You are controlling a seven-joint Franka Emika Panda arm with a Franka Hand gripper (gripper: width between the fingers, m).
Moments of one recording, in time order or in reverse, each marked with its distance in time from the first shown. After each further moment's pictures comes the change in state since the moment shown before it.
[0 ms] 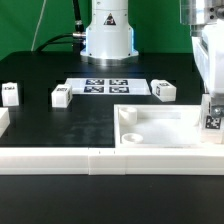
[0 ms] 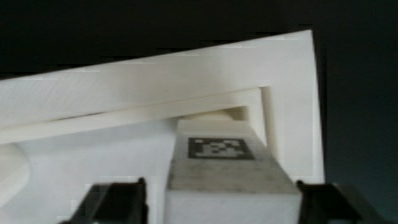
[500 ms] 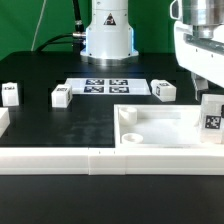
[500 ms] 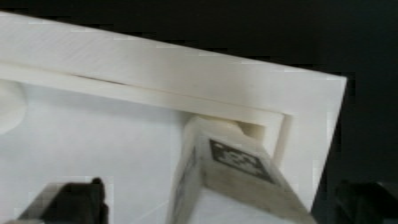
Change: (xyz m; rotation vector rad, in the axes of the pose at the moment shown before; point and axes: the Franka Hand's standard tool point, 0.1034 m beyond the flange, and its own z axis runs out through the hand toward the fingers) arm -0.002 0.003 -0.001 -0.039 -0.006 -0.467
